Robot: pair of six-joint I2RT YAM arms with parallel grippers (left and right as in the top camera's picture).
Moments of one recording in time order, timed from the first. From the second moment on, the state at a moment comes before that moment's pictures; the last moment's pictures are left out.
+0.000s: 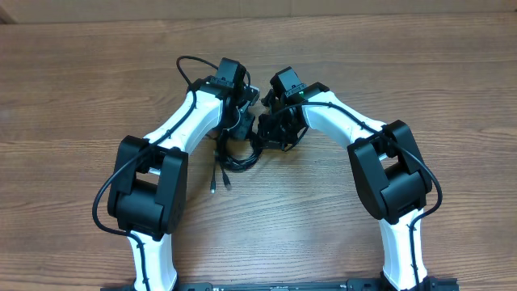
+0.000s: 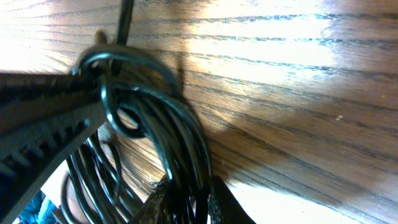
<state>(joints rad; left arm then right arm) -0.34 2.07 1.48 -0.79 0.11 0.08 0.48 2.22 1.58 -0.73 -0.55 0.44</state>
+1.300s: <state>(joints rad) -0.32 2.08 1.54 -0.86 0.12 0.17 0.49 2.22 1.58 -0.72 -0.48 0.49</state>
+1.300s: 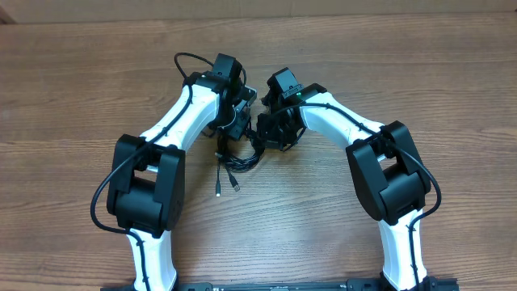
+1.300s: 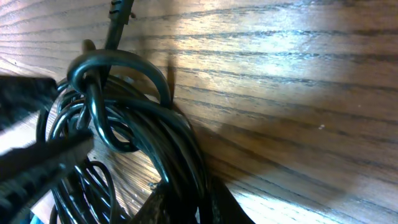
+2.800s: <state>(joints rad) -0.36 2.11 1.53 -0.78 -0.09 -0.06 0.50 2.22 1.58 -0.69 -0.45 0.49</state>
